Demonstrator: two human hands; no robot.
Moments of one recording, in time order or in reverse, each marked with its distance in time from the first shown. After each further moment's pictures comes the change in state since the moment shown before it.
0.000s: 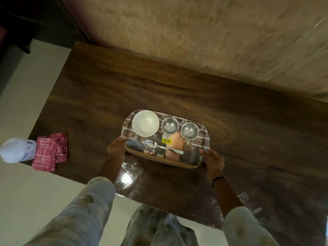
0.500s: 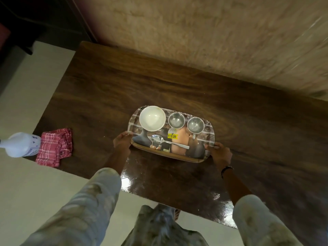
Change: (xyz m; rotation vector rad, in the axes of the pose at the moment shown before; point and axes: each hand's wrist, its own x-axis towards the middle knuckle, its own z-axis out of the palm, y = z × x) left_hand 0.026 -0.011 -0.005 -0.081 0.016 0.000; right_hand -0.030 -0.038 -0.011 -0.417 0.015 -0.218
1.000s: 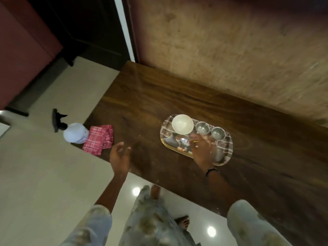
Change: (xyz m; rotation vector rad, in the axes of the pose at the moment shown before) left_hand -0.081 -0.018 -0.163 0.054 0.250 0.458; right_hand -0.154 -0.094 0.084 -0.136 -0.119 -0.653
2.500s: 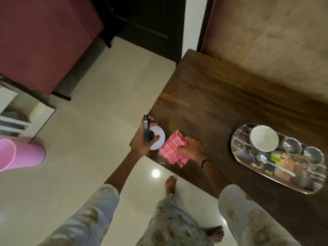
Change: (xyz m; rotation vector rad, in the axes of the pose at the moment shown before) left_hand 0.222 0.012 -0.144 0.311 -0.420 0.182; right_hand 0.031 -0.164 0.276 -0.155 -0.652 0.198
